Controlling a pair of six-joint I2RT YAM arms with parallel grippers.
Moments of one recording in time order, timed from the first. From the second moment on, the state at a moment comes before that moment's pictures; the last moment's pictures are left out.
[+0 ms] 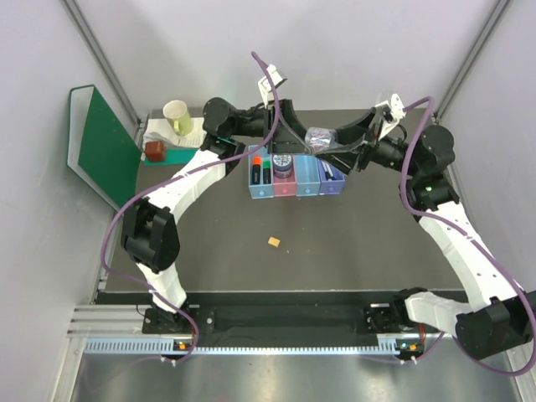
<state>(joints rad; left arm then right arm) -0.50 1.79 1.57 0.84 1.29 -1.23 0.29 1.12 1.11 0.28 -0.91 0.31</state>
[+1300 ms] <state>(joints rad) -0.47 1.79 1.59 0.77 1.29 -1.15 0.29 1.15 1.17 0.06 -0.88 0.21</state>
